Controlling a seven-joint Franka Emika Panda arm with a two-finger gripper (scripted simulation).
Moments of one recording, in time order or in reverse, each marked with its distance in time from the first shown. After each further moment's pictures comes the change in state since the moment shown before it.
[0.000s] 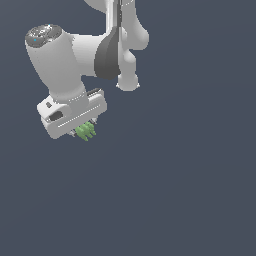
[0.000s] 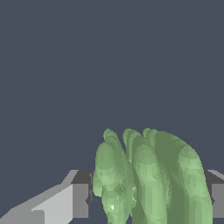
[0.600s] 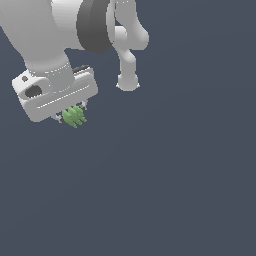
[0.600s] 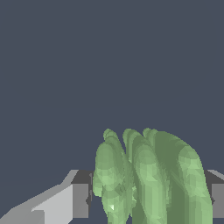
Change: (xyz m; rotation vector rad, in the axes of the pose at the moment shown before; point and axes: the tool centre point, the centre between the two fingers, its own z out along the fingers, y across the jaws) arm -0.018 0.012 -0.068 0.000 0.000 0.001
